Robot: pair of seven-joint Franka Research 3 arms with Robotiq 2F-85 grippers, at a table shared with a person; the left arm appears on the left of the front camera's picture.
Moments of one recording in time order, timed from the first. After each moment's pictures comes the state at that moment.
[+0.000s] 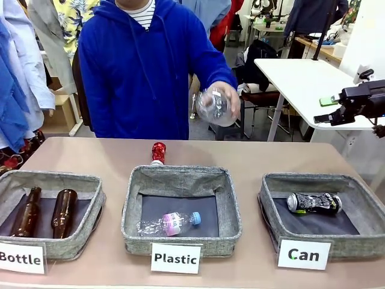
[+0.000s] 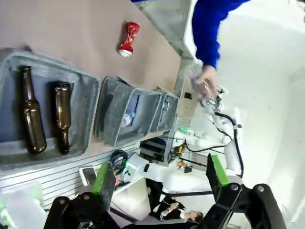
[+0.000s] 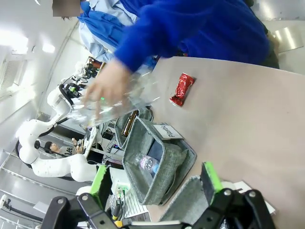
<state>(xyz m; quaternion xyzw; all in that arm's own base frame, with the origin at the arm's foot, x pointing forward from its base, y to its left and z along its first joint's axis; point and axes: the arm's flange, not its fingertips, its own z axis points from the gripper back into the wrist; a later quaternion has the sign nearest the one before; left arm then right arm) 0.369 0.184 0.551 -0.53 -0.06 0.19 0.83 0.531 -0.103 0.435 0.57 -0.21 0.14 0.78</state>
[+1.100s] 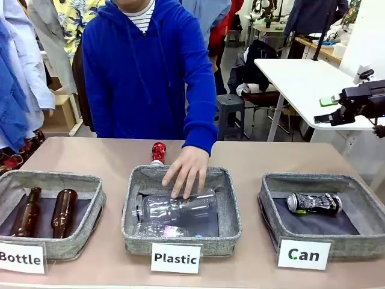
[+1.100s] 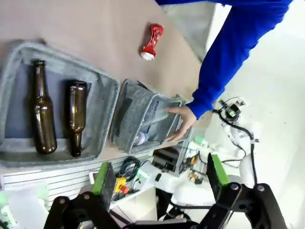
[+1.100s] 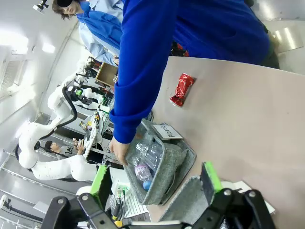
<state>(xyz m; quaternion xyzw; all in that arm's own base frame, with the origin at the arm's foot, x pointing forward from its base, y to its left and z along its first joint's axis) 0.350 0.170 0.530 -0.49 -0.07 0.22 0.84 0.531 -0.104 0.435 0.57 -0.21 0.14 0.78</state>
